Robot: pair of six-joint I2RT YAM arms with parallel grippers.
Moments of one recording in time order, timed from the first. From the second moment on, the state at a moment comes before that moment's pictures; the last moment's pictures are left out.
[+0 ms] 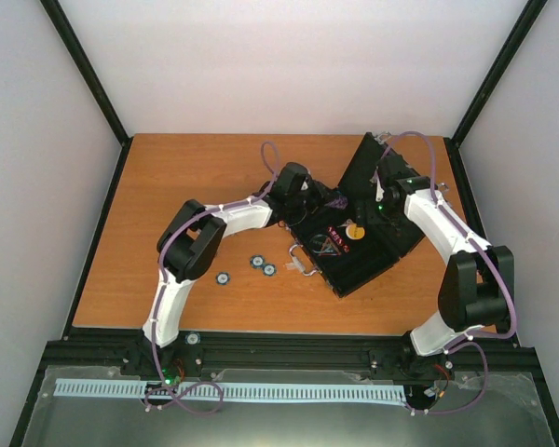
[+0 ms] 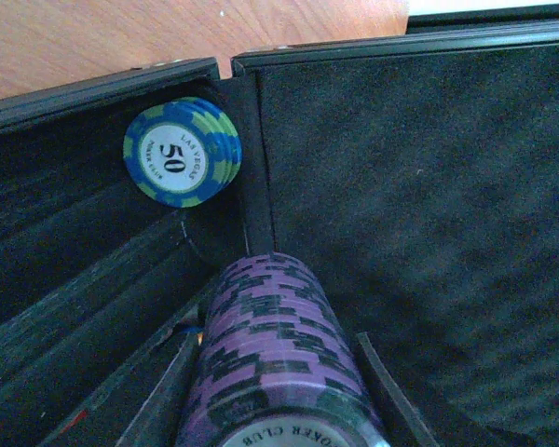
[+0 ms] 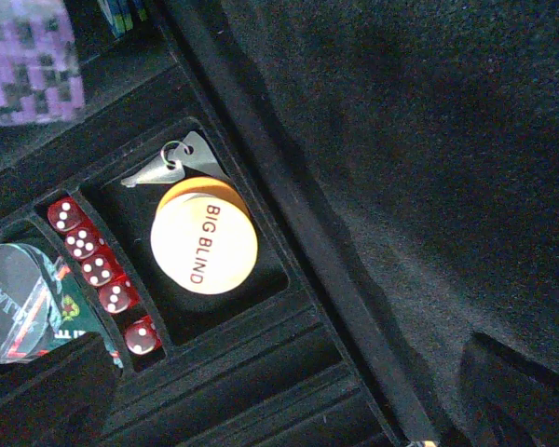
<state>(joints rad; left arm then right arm) -0.69 2.17 1.51 0.13 0.36 -1.33 0.19 1.57 1.23 -0.87 0.03 0.14</state>
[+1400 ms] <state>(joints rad) -0.71 2.18 1.55 -0.03 0.38 -1.32 0.19 1.57 1.21 -0.84 -0.04 0.14</state>
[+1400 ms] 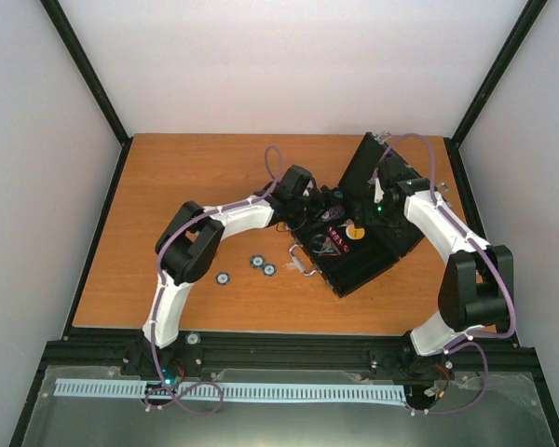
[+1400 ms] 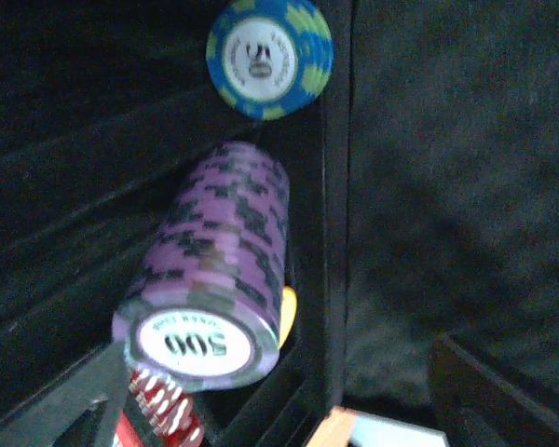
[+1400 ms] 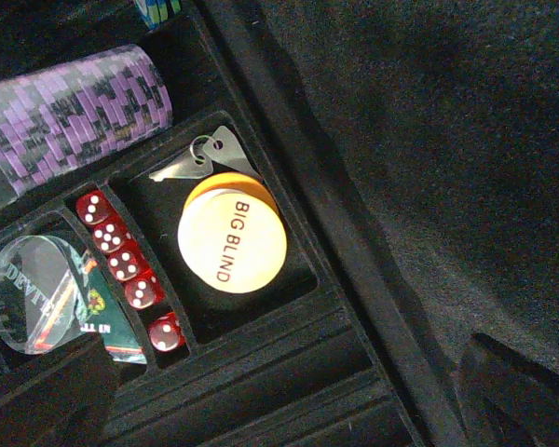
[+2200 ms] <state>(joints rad) -0.64 1.67 1.43 -0.61 0.29 -1.01 0.20 1.55 1.21 -0.84 -0.18 0.12</state>
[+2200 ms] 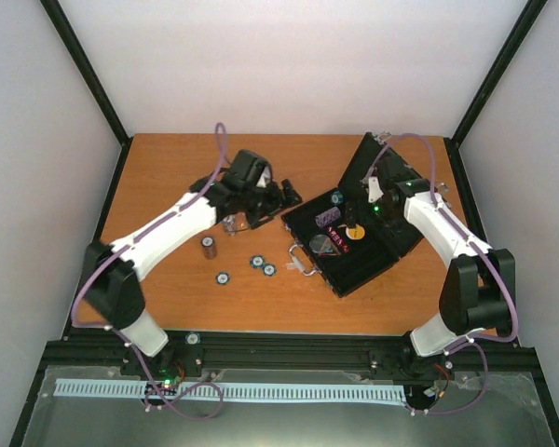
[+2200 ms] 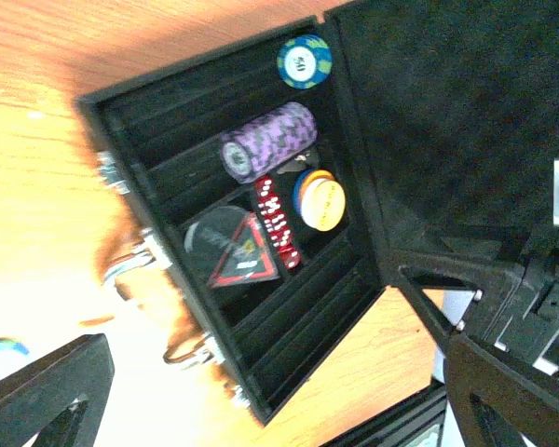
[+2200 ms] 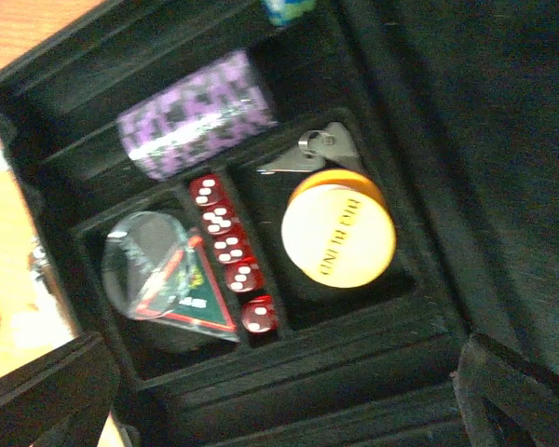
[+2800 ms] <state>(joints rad) -0.53 1.23 1.09 -0.84 0.07 -0.94 0.47 1.83 1.37 -0.73 -0.42 0.20</state>
